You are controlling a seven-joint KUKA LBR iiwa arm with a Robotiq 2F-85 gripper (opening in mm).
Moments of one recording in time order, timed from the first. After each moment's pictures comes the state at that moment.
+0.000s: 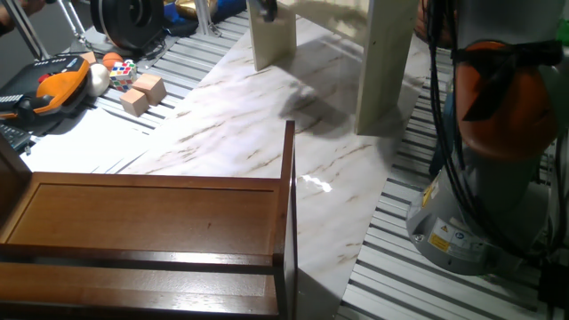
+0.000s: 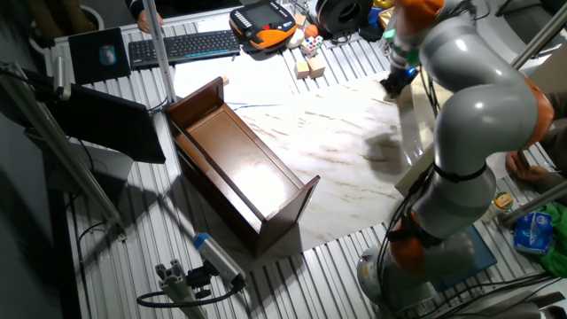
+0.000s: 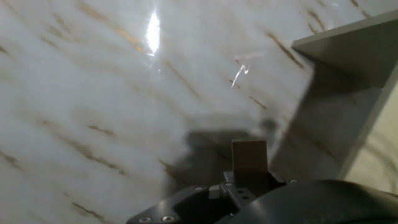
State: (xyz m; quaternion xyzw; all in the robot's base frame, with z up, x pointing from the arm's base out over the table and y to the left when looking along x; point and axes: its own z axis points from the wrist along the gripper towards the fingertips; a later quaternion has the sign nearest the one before) arm 0.516 -0.180 0.295 0.06 -0.99 0.06 0.06
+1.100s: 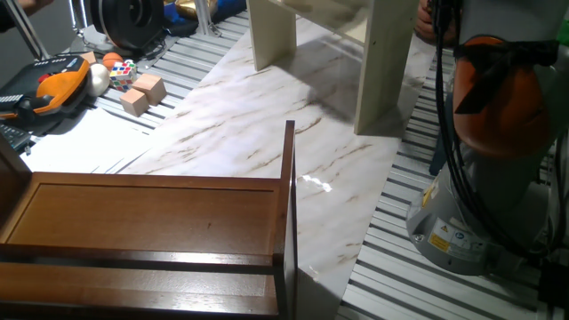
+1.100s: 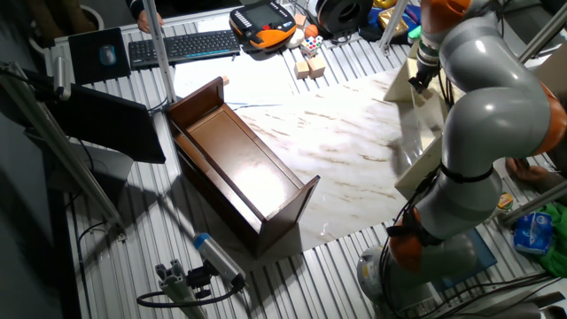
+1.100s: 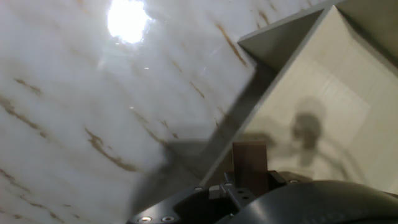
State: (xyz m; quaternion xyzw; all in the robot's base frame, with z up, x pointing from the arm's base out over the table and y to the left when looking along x) arm 0.494 -0.268 0.301 0.14 -0.98 0.10 0.04
